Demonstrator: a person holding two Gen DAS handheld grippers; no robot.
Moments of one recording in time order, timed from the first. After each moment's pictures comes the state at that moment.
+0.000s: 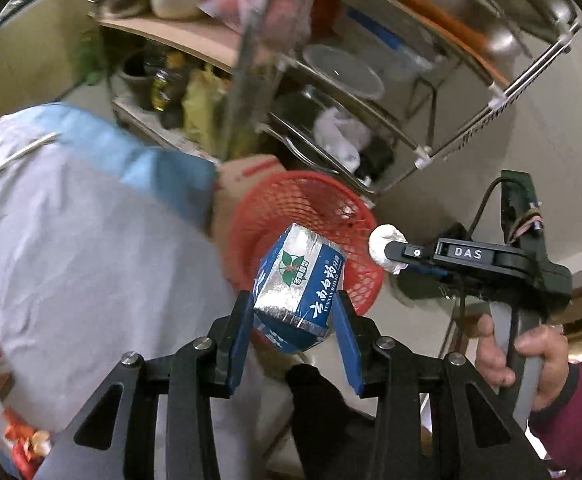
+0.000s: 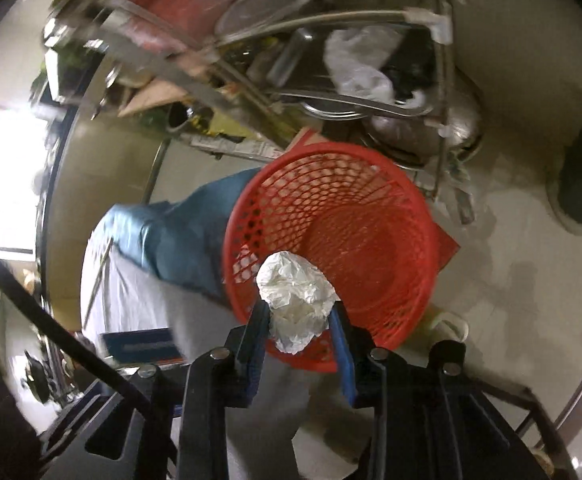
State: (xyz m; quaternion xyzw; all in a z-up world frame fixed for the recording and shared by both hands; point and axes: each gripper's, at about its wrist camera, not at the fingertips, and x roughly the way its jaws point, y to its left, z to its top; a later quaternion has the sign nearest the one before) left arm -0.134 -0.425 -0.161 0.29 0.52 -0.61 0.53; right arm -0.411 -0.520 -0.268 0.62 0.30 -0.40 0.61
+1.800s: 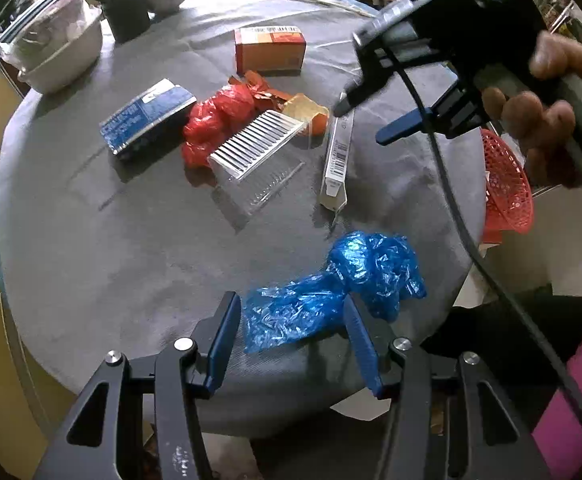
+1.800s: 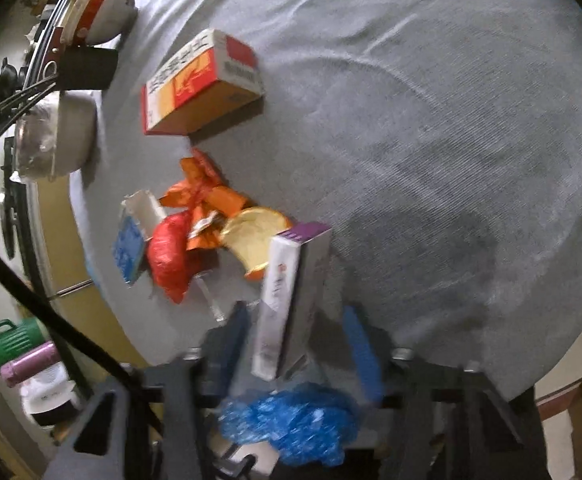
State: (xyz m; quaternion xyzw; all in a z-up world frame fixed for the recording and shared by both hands) left arm -0.028 -0.047 -0.191 0.20 0.59 -0.35 0.70; right arm -0.004 -0.278 -0.294 0.45 0.64 -0.08 0.62
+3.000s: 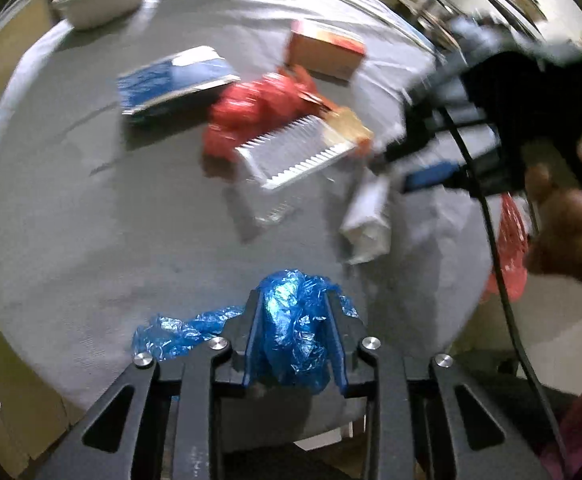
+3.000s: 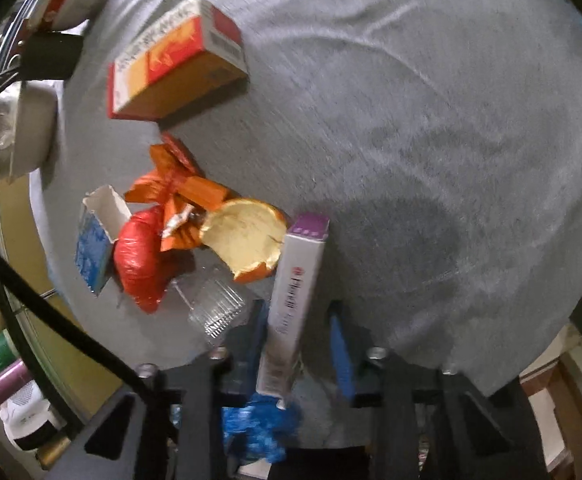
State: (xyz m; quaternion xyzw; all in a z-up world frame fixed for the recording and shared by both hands) left arm -0.001 -0.042 -0.220 0.08 0.63 -0.29 0.72; right arm 0.020 -0.255 -0.296 0.42 0.68 -0.13 0.59
